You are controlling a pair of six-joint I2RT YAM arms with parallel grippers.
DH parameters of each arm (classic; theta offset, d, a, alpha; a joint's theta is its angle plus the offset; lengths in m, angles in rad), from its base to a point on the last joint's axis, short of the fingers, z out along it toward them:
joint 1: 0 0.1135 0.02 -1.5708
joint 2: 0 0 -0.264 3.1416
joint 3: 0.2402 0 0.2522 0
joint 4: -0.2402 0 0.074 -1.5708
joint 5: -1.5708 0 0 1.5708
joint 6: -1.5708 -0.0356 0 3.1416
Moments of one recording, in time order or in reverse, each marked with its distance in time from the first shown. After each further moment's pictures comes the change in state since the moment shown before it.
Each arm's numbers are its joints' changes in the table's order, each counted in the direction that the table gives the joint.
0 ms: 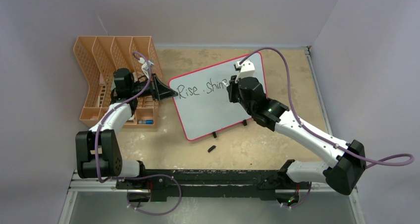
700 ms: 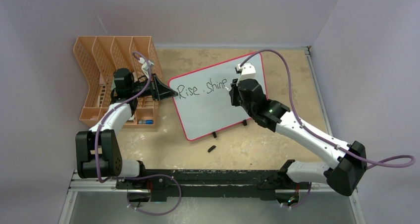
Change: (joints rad) left arm 0.000 0.000 0.000 -0.001 0.000 0.000; right arm 0.000 -0.014 -0.009 -0.085 -0.007 -0.037
